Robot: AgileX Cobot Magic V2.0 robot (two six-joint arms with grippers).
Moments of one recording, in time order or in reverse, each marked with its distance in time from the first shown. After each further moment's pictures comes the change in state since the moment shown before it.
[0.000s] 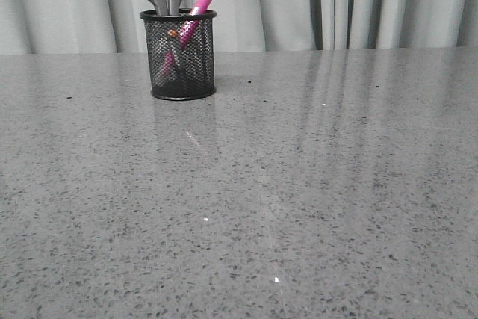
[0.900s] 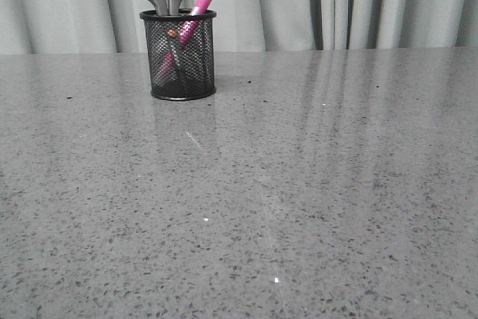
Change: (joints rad) left arm 0.000 0.000 0.041 1.139 -0.062 -1.125; right arm 0.000 0.000 0.000 0.000 0.001 0.000
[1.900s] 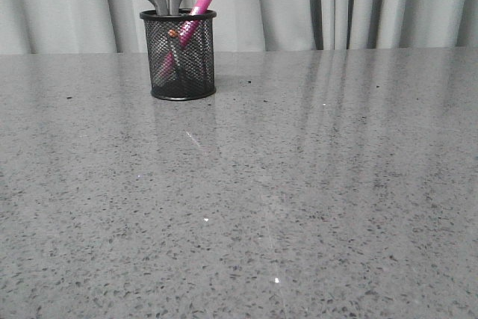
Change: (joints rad) left arm -0.095 0.000 0.111 0.159 -0.107 -0.145; right arm 0.000 0.000 0.000 0.000 0.000 0.000
